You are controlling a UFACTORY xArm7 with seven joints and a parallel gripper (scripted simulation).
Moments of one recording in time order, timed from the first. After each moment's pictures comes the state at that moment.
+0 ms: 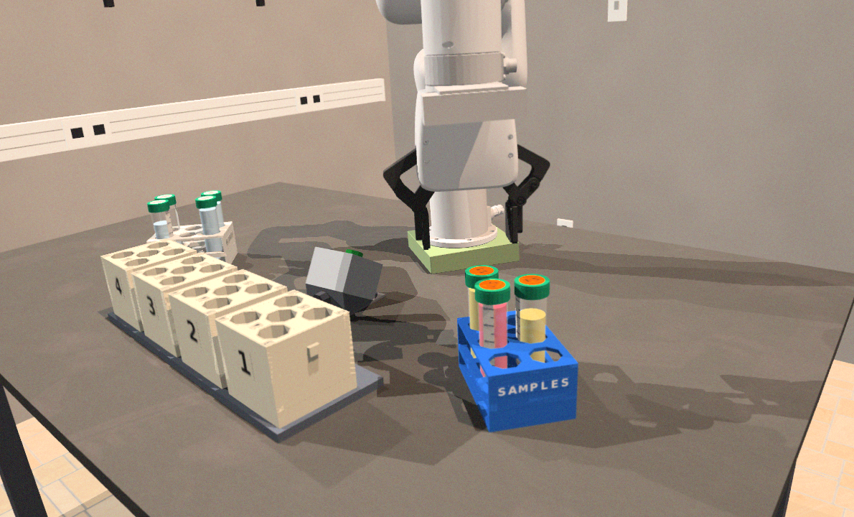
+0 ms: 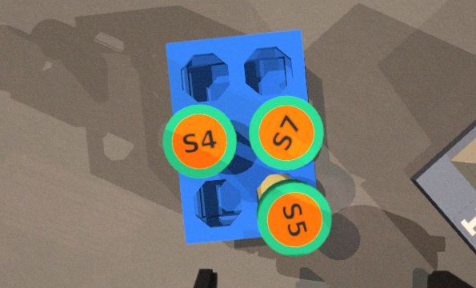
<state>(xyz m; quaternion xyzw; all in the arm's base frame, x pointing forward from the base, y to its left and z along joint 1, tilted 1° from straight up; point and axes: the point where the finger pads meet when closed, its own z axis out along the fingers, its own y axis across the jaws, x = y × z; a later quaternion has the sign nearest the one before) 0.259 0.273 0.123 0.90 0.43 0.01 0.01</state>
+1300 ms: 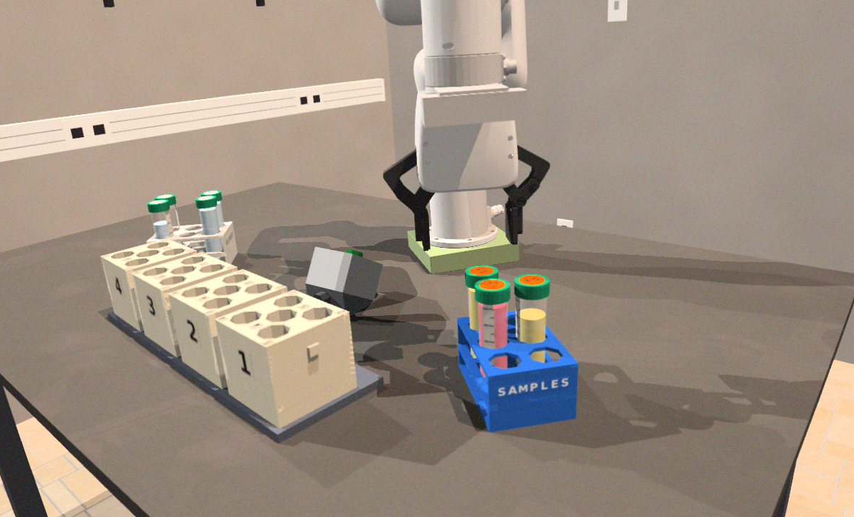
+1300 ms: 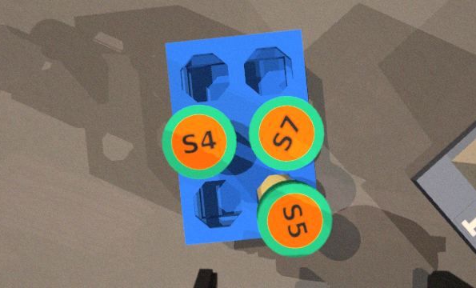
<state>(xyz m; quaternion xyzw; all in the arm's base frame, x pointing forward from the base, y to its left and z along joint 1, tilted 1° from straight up) 0.259 0.273 0.121 0.90 0.43 0.01 0.01</state>
